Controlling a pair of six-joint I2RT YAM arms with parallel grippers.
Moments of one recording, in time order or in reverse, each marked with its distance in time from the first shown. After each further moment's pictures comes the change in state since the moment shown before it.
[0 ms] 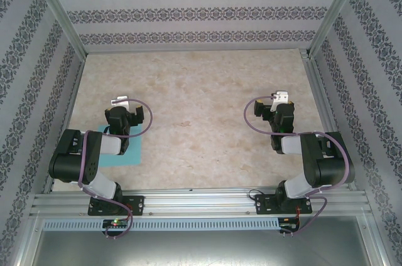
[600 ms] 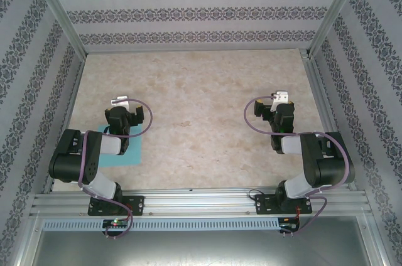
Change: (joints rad) left arm 0.000 0.000 0.000 0.000 0.000 0.000; right arm 0.000 0.000 0.000 0.000 0.000 0.000
